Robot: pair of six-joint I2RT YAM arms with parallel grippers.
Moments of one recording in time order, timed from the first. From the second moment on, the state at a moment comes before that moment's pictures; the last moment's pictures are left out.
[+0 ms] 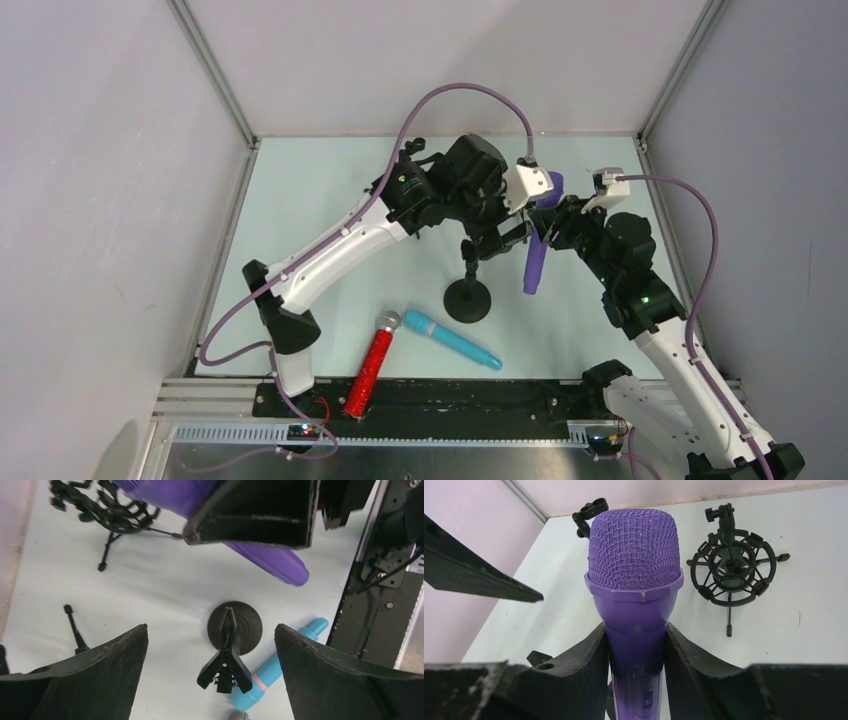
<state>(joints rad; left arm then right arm) -1.00 1.83 2.12 -1.03 0.14 0.29 0.38 0.76 0.82 -0.18 -0.02 0.39</state>
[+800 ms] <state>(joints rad) -0.83 1.55 1.76 -0.71 0.01 0.05 0.38 0.75 0.82 -0.18 -0.04 0.39</state>
